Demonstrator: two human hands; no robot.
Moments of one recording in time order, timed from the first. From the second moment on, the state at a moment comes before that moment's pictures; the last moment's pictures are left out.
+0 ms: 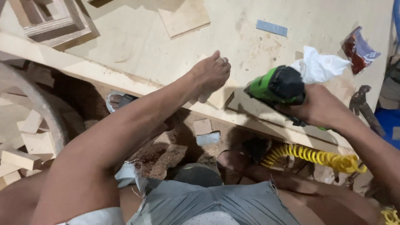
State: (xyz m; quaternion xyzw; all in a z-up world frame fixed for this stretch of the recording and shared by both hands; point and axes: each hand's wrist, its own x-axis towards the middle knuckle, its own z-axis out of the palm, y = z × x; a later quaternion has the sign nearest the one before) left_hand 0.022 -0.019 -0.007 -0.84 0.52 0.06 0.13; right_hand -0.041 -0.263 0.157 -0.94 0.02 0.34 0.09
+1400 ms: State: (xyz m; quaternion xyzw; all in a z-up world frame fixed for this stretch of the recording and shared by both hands) left_hand 0.018 -0.008 0.016 -0.86 0.48 0.16 0.08; right_hand -0.034 -0.233 0.129 -0.90 -0.19 0.39 0.11
